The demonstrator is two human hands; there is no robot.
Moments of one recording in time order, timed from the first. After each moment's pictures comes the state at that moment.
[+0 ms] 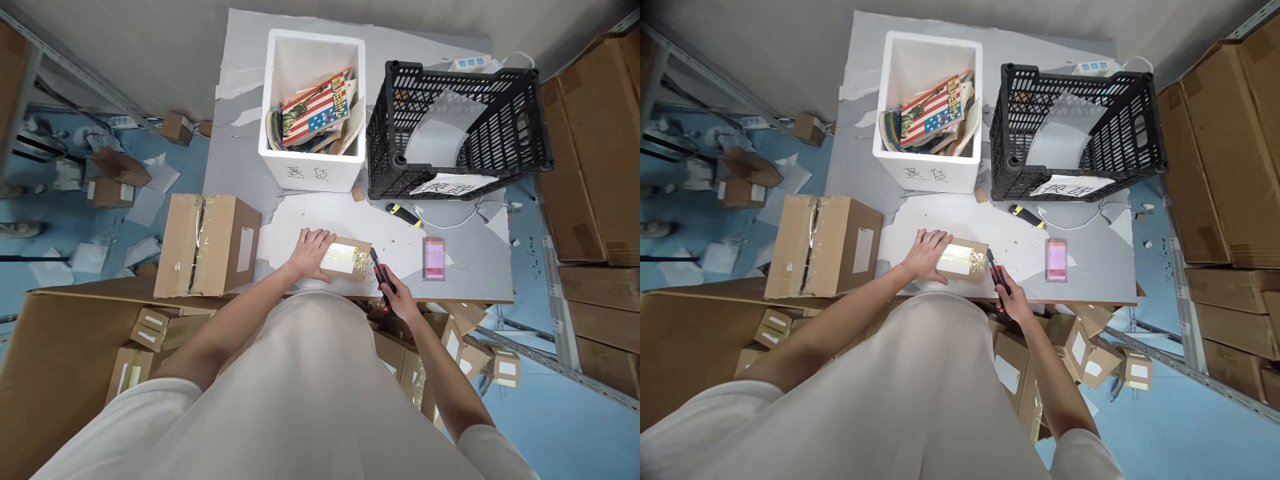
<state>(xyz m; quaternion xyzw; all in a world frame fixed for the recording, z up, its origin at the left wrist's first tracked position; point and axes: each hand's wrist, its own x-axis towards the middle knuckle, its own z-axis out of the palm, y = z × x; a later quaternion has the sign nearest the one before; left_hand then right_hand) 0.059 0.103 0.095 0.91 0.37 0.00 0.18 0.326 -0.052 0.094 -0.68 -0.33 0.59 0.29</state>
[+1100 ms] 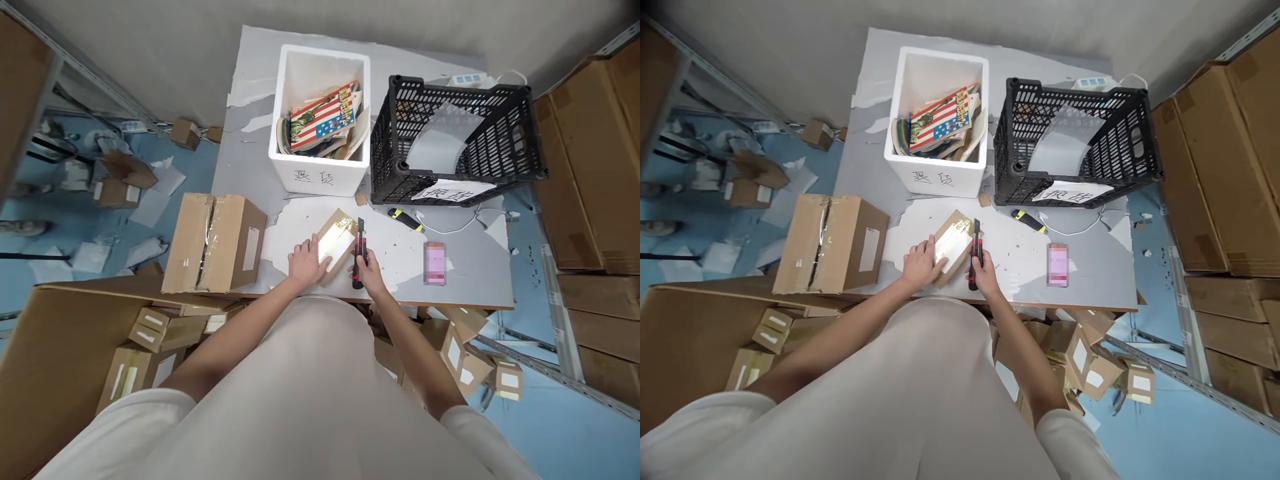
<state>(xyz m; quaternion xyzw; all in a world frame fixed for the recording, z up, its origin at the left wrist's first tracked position) 0.055 0.070 0.094 0.75 0.62 0.02 0.22 0.244 0.024 0.084 -0.63 -0.30 0.58 0.42</state>
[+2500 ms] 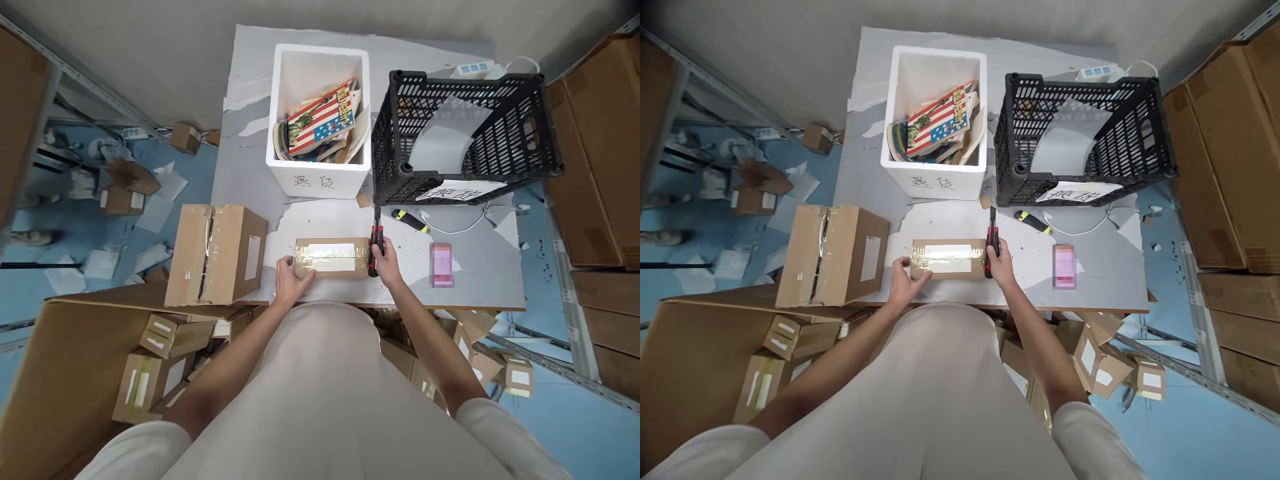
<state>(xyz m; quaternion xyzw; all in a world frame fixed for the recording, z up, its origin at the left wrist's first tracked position) 0.008 0.053 0.075 0.63 0.71 0.19 0.27 0.284 0.063 0.069 -0.69 -0.40 0.43 0.42</state>
